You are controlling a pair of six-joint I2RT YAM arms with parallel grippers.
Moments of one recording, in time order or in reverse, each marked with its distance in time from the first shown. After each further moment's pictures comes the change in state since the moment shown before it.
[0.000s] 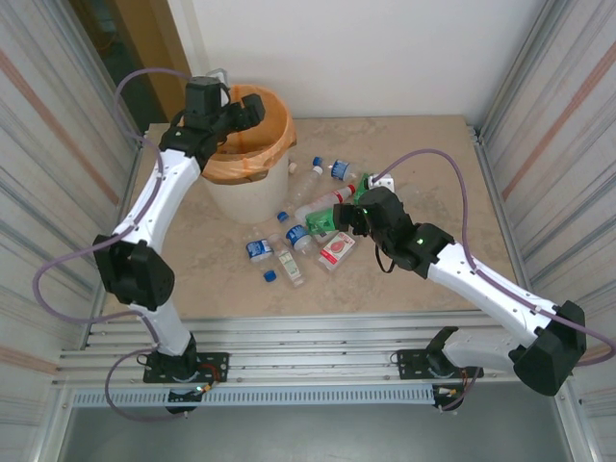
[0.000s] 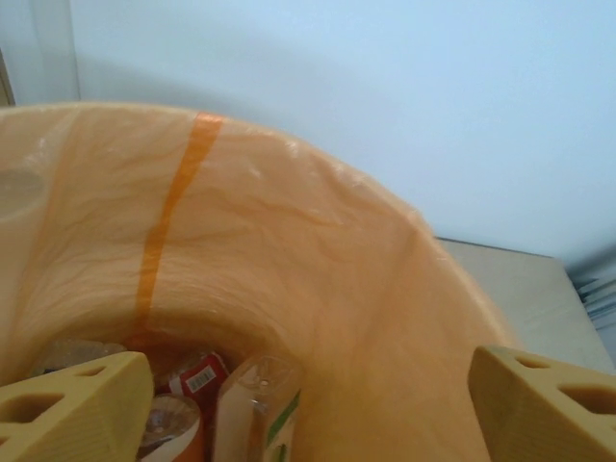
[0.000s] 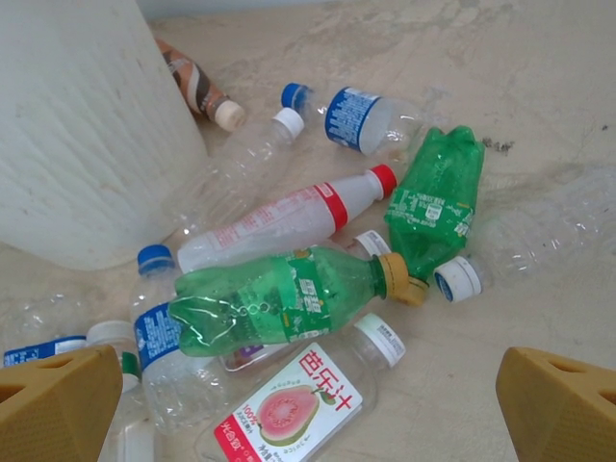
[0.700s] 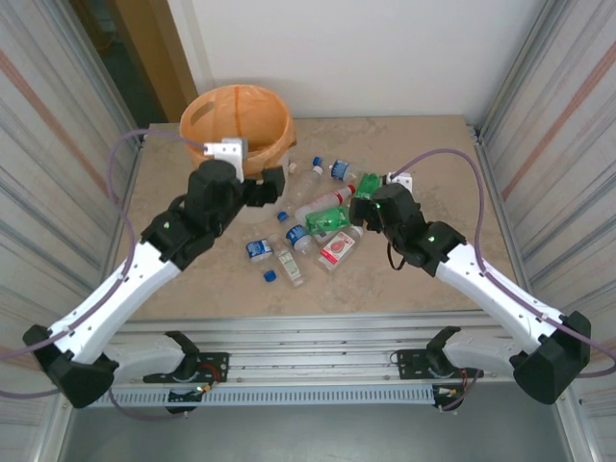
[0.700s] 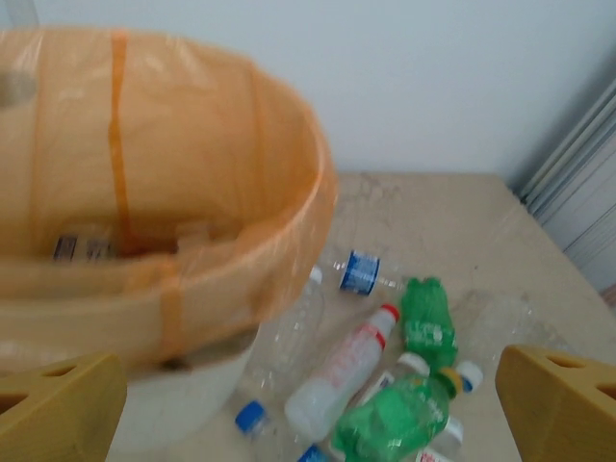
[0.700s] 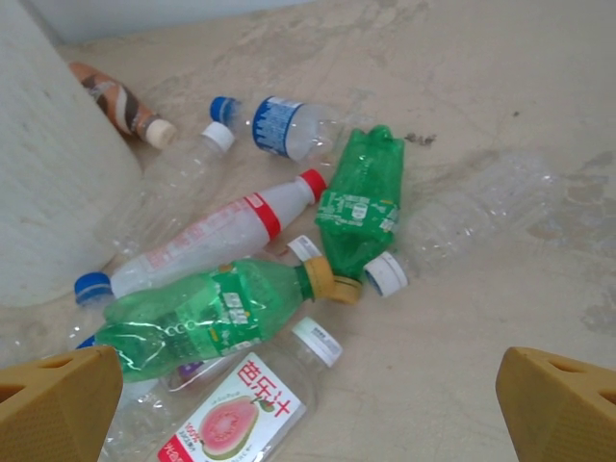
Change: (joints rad) left arm -0.410 -0.619 -0.602 0.009 -0.353 0.035; right arm -0.096 -0.041 -0.006 -0.063 0.024 0.032
